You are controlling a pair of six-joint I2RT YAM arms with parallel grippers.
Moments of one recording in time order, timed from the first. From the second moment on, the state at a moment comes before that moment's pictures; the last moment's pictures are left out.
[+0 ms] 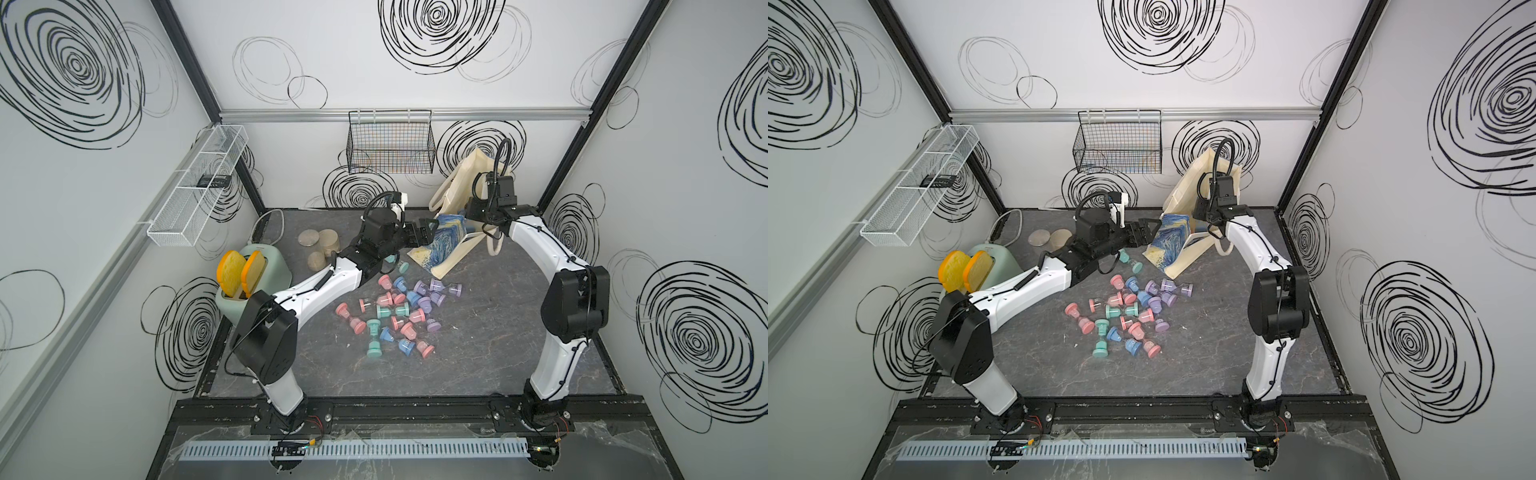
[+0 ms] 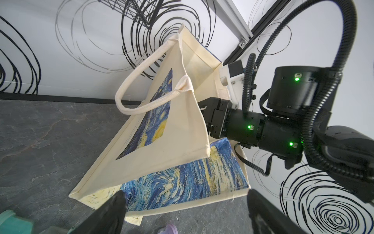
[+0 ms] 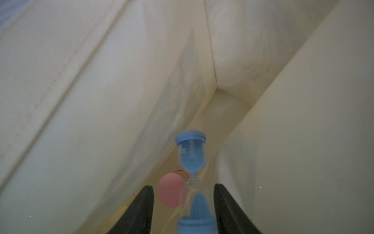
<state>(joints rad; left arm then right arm) -0.59 1.71 1.33 0.15 0.19 -0.63 0.19 1.91 1.71 -0.44 0.03 0.32</state>
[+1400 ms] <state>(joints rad) -0.55 1.24 1.08 -0.06 0.14 -0.55 0.44 1.32 1.39 -0.46 0.09 0.39</state>
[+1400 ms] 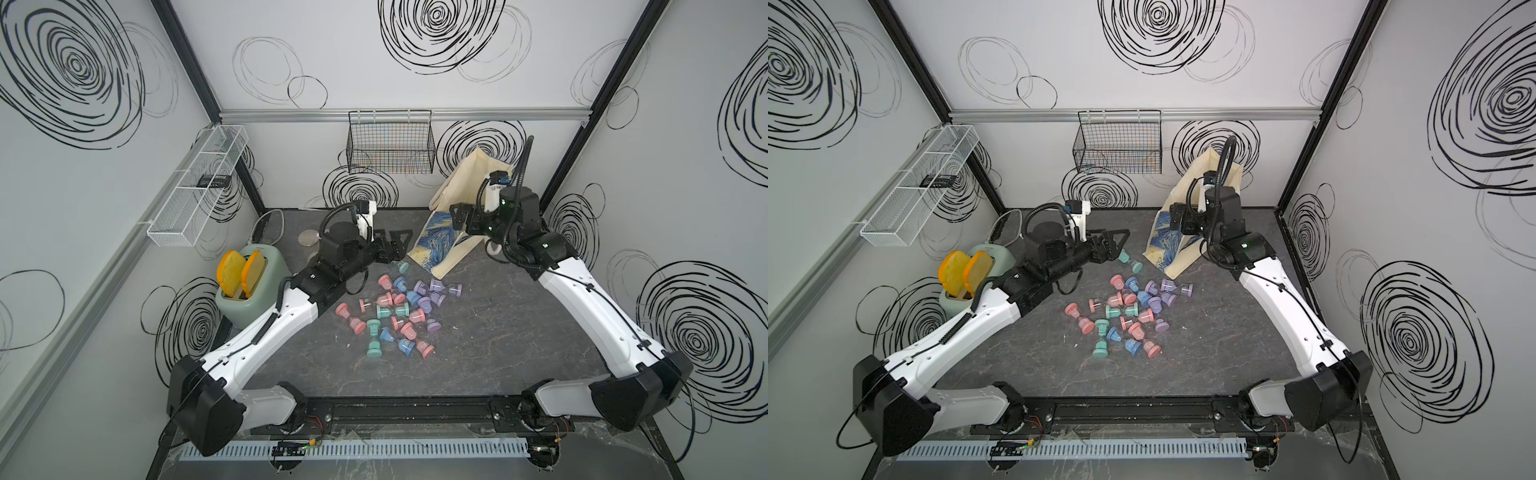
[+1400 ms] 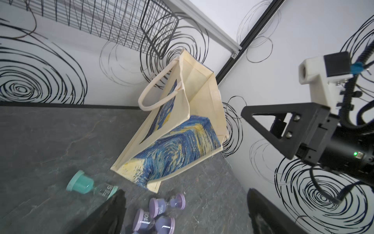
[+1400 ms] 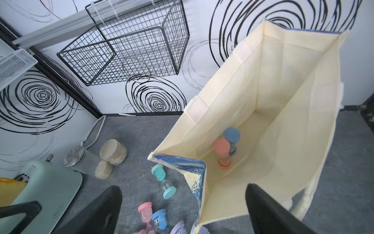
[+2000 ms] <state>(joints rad) -0.51 0.95 0.88 -0.23 0.11 -0.54 0.89 1.27 0.91 -0.44 0.19 0.64</state>
